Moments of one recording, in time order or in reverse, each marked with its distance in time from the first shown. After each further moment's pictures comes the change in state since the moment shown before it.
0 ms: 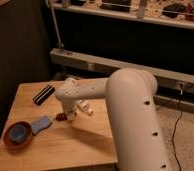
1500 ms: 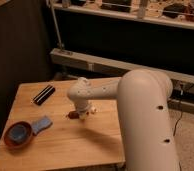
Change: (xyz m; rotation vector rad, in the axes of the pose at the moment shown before) arm 0.085 0.023 -0.006 -0.039 0.101 0.113
